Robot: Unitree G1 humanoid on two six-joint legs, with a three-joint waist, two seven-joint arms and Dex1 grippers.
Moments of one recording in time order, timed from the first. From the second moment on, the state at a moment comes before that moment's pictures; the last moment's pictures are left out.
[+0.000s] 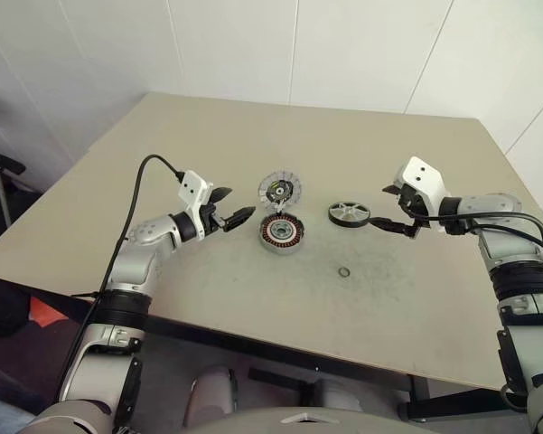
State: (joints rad) left arm -0.47 0.32 -0.01 0.24 -0.31 0.28 -0.79; right arm -0.62 -0.76 0.03 0.58 0.00 0.05 1.09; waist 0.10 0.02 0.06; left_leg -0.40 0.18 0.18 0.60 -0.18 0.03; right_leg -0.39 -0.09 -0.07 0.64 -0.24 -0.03
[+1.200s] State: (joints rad) left arm -0.47 0.32 -0.01 0.26 -0.31 0.28 -0.79; right arm -0.54 -0.74 0.03 0.49 0.04 0.10 1.09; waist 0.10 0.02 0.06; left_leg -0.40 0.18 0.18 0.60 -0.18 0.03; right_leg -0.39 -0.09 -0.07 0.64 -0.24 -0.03
